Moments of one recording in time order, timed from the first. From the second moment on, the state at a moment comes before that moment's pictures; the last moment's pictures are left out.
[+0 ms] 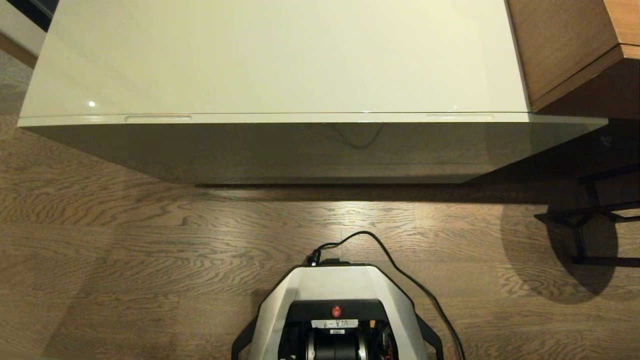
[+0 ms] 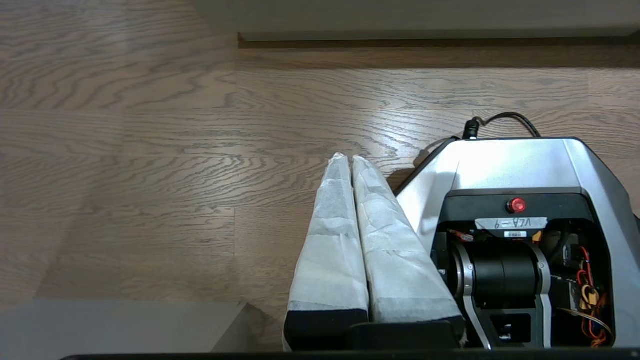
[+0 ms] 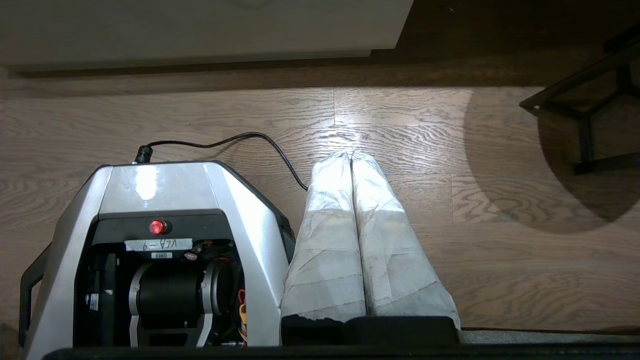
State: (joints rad) left arm 0.00 0.00 0.00 0.01 0.01 0.00; right arm 0.00 0.00 0.00 0.00 0.00 0.01
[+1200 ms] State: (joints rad) left arm 0.00 0.00 0.00 0.01 0.01 0.00; right arm 0.00 0.00 0.00 0.00 0.00 0.01
